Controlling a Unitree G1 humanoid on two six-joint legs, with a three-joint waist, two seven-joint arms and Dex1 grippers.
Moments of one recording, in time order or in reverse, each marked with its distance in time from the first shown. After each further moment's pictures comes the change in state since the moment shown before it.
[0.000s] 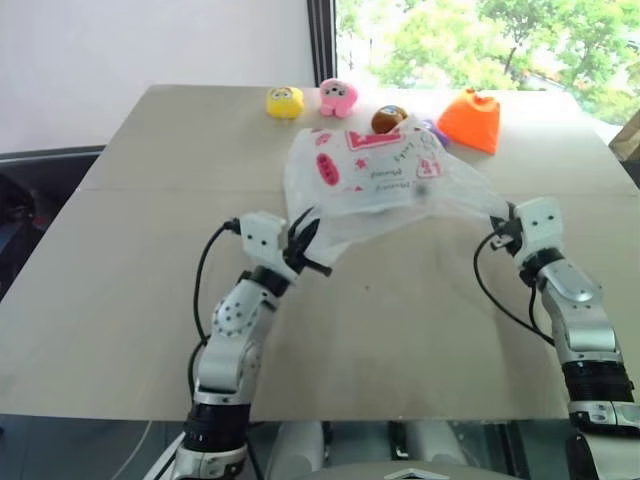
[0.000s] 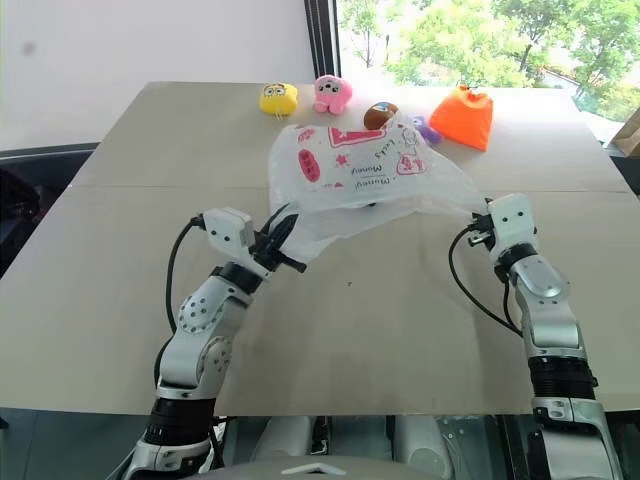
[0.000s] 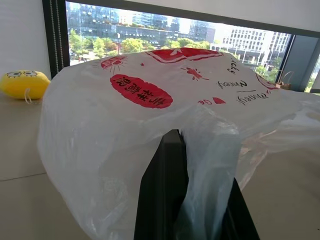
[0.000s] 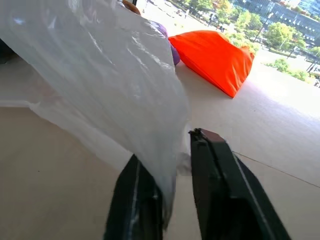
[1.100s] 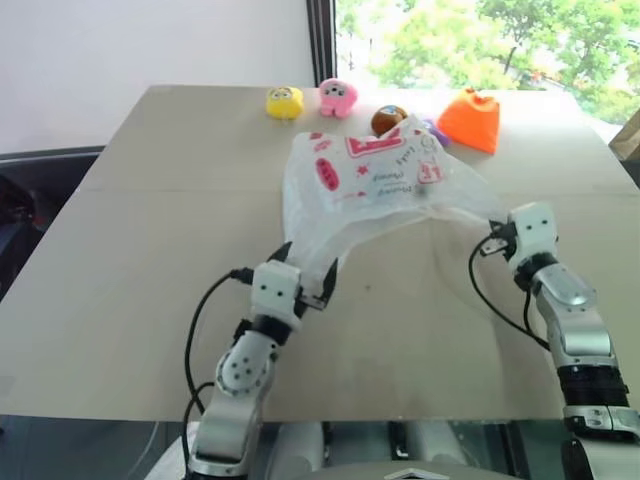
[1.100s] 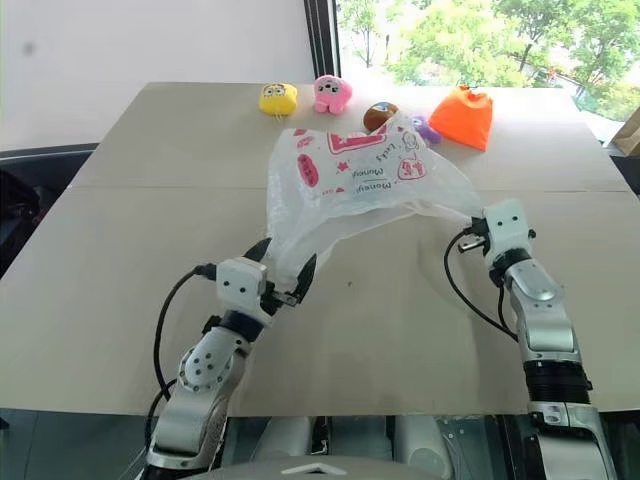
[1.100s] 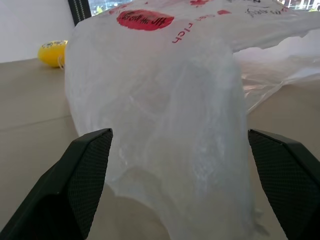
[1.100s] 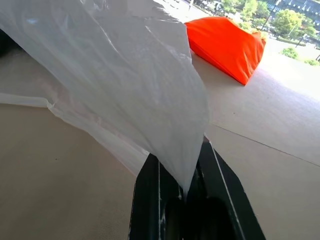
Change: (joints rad) left arm 0.321 -0.031 -0.118 -0.214 0.260 0.020 0.168; right arm 0.021 0.025 0.005 -0.029 0.002 0.047 0.004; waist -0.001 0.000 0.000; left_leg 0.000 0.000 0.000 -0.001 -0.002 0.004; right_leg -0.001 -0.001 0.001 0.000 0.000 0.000
